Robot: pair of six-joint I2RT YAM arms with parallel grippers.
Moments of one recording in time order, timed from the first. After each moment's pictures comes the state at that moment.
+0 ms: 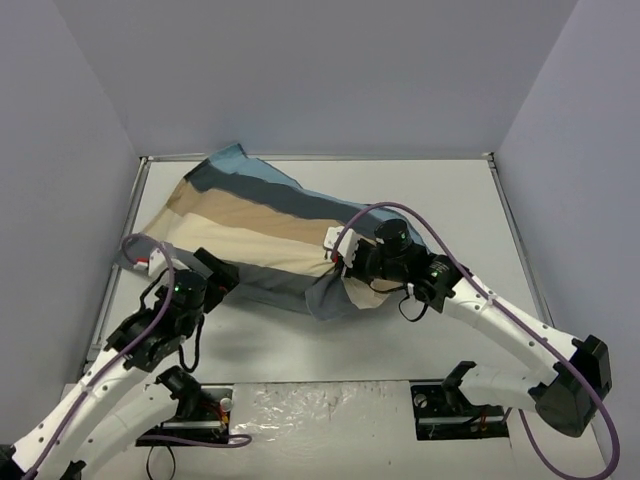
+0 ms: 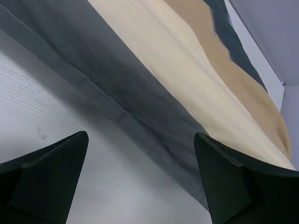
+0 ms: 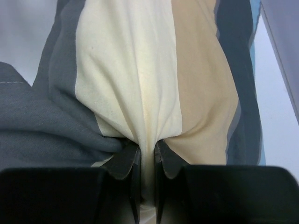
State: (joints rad) left arm -0.61 0.59 0.70 -0.73 -0.50 -1.12; right arm 0.76 1.16 0.92 -0.30 -0.22 -0.55
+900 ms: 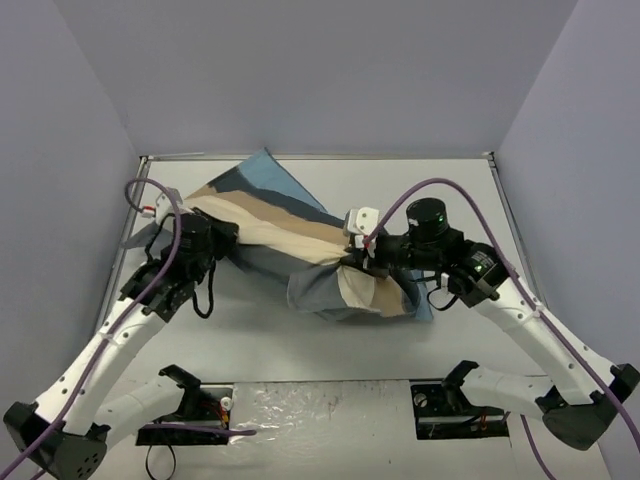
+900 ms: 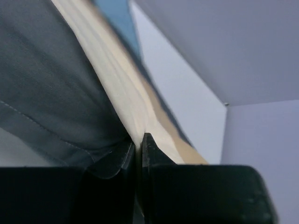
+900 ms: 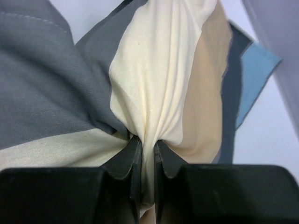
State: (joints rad) left arm -0.48 0.94 0.94 -0.48 -0.38 -1.08; right arm 0.72 1.07 1.15 -0.55 -0.50 -0.49
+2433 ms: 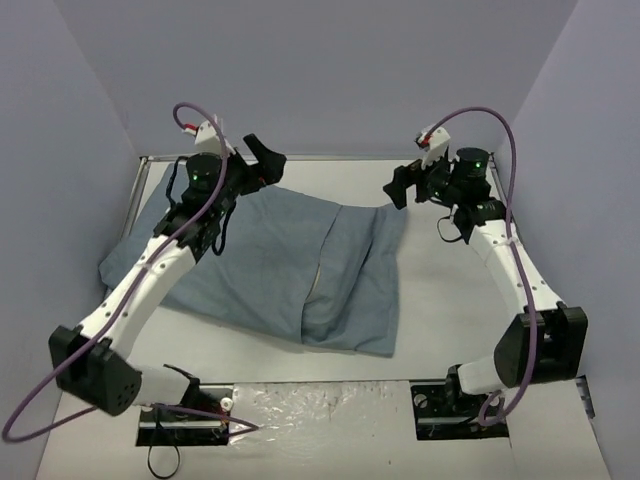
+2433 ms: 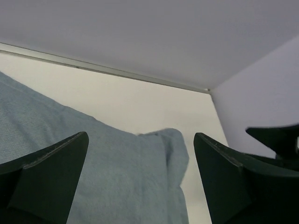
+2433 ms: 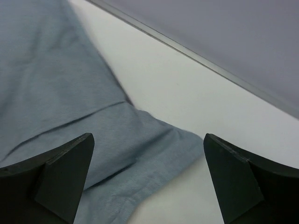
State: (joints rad) left arm -0.40 1.40 1.34 -0.07 -0.07 -0.61; right arm 0.09 1.46 1.18 -0.08 -0.43 -0.15
